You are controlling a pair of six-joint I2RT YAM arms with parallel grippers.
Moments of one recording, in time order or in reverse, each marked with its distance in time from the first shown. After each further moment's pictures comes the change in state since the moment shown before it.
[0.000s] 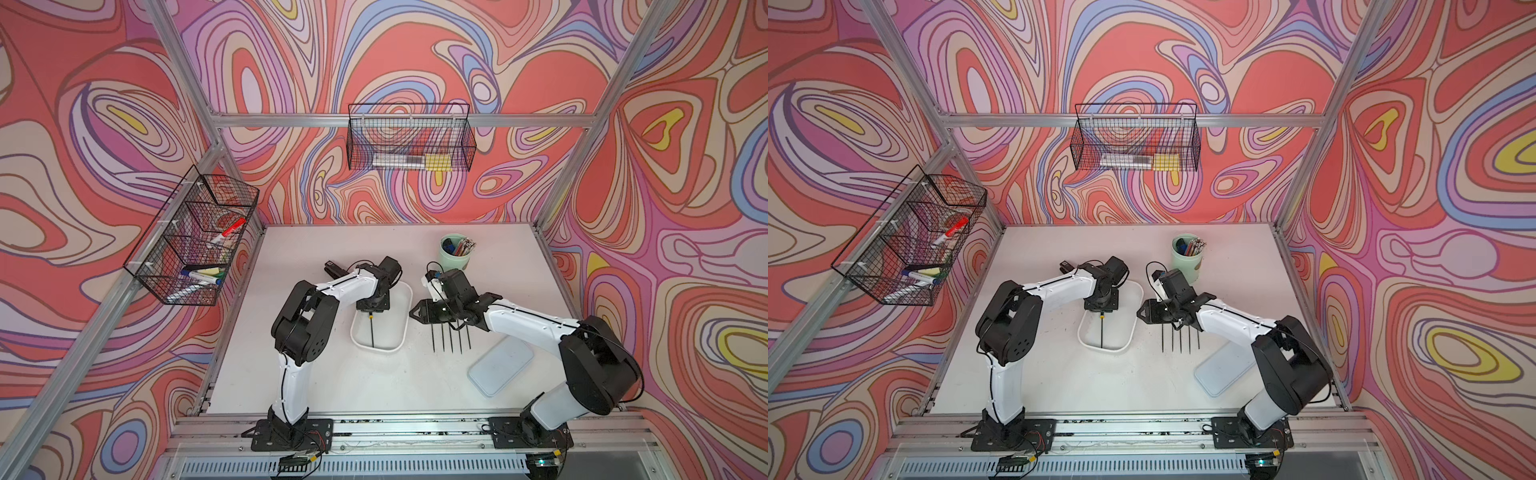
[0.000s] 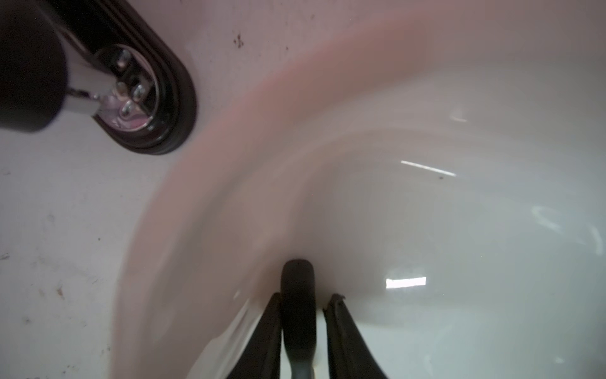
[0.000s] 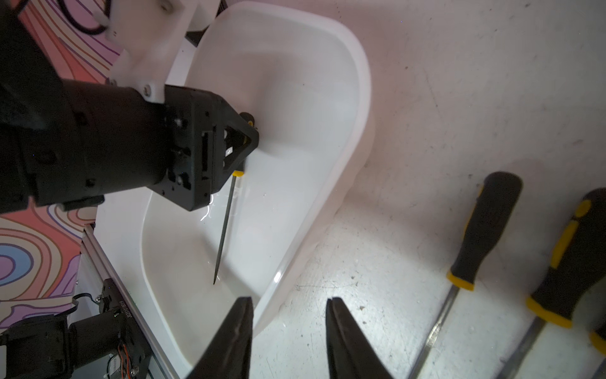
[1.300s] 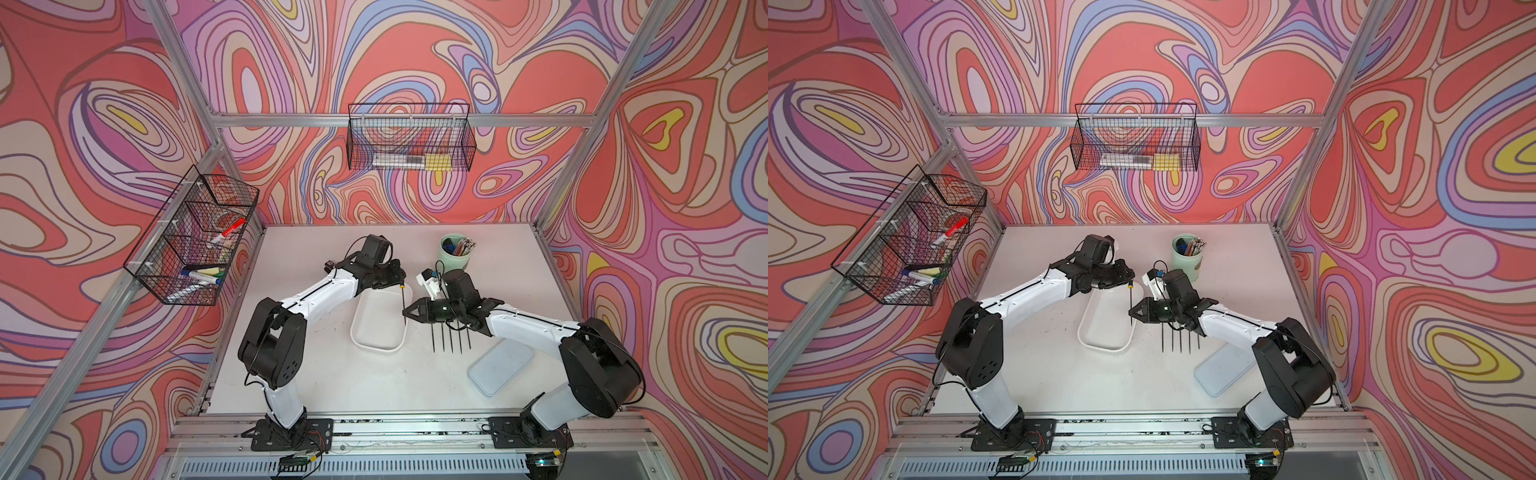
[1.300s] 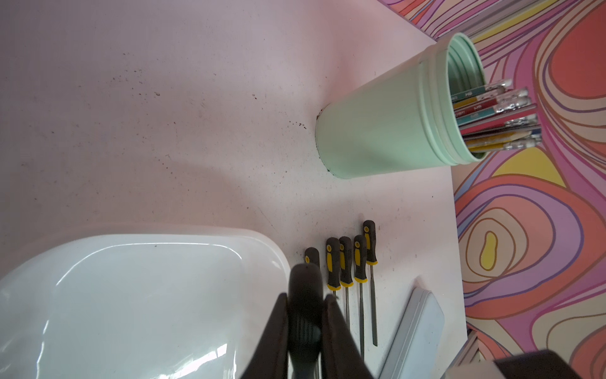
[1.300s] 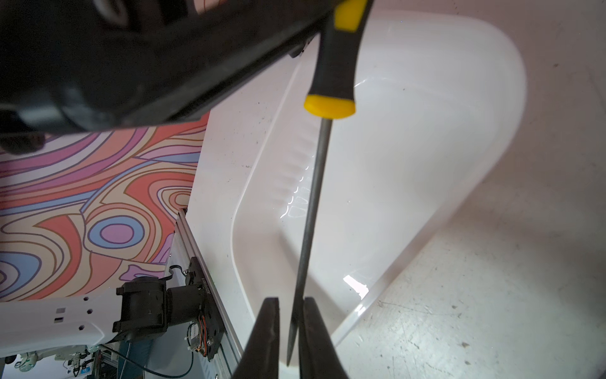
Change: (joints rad) left arm 0.041 -0.253 -0.096 0.459 0.481 -0.108; right arm -0.003 -0.019 -0.070 0.240 -0.229 0.116
